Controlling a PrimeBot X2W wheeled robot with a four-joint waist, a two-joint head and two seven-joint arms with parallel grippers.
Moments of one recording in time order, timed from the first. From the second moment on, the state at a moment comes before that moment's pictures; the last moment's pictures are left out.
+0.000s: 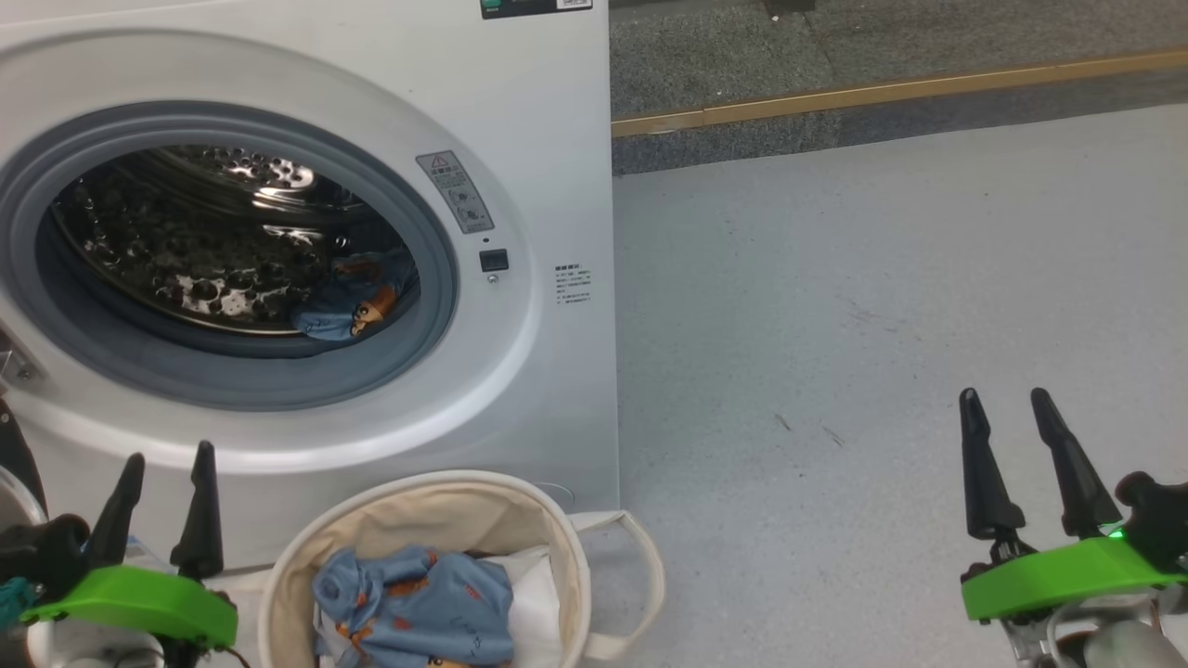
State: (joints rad) left arm -0.21 0.27 0.04 0.43 -0.44 -0.13 -0.18; right arm -0.06 -0.29 0.15 0.06 0.48 0.13 -0.26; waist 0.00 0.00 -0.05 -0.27
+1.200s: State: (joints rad) left arm -0.27 0.27 -0.02 0.56 -0.46 -0.12 -0.19; right arm -0.06 -0.29 0.15 0.06 0.48 0.13 -0.26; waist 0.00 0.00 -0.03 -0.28
